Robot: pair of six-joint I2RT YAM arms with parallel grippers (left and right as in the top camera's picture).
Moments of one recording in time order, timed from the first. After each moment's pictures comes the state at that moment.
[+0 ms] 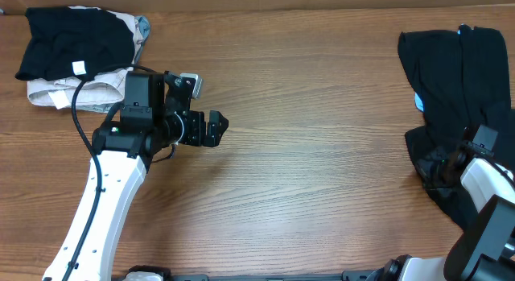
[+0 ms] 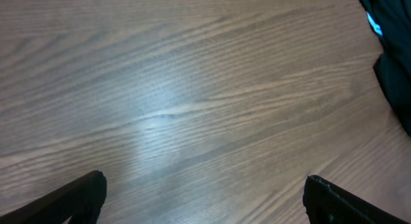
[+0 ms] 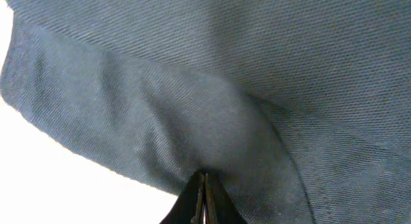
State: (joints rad) left arm -0.12 1.36 1.11 -0.71 0.40 -0.04; right arm -0.50 1.58 0.77 -0.51 -0.12 0.48
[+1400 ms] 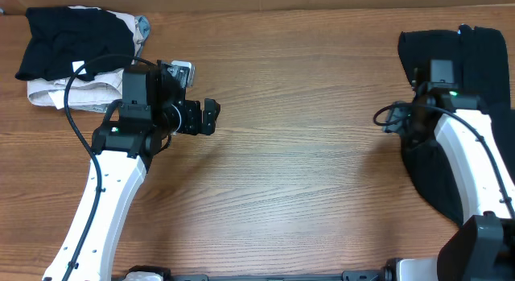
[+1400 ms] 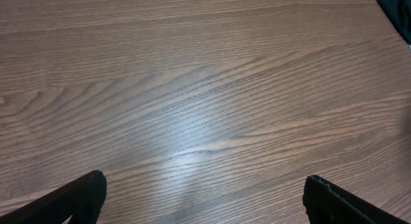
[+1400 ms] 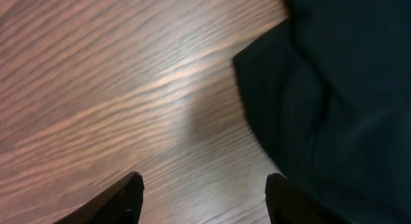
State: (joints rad) left arm -0.12 1.36 1.11 -0.60 0.27 -0.04; right arm -0.09 1.58 1.25 -0.99 0.08 0.33
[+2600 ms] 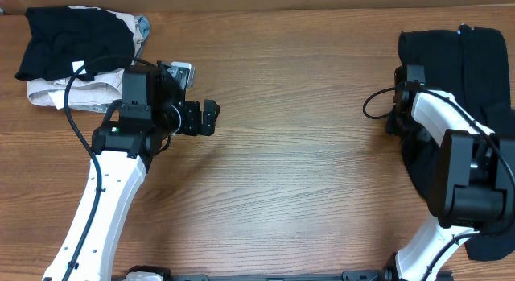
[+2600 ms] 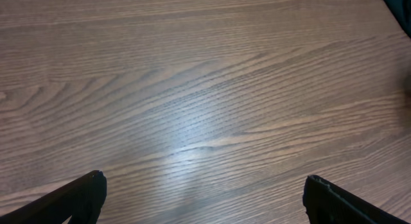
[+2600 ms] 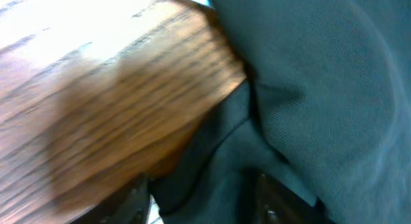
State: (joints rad) left arm -0.12 1.36 1.11 -0.61 0.26 -0.04; right arm -0.11 1.99 1.26 -0.76 0.43 0.36
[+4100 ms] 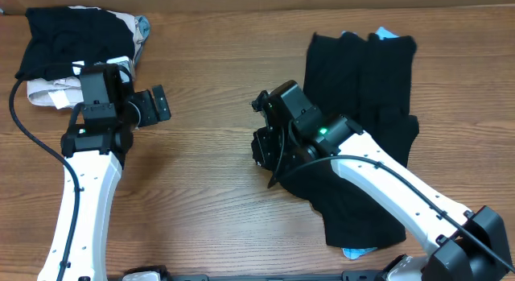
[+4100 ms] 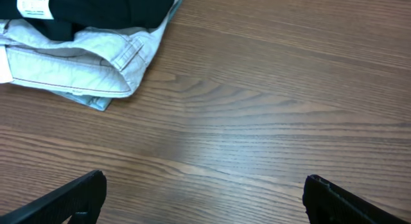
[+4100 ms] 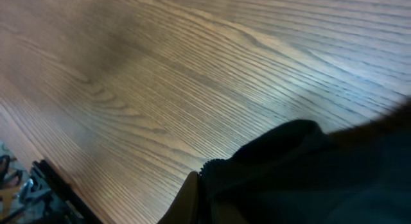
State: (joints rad) left arm 0.08 1.36 1.11 -0.59 0.00 -0.15; right arm 0.65 1.61 1.30 -0.73 -0.31 0.36
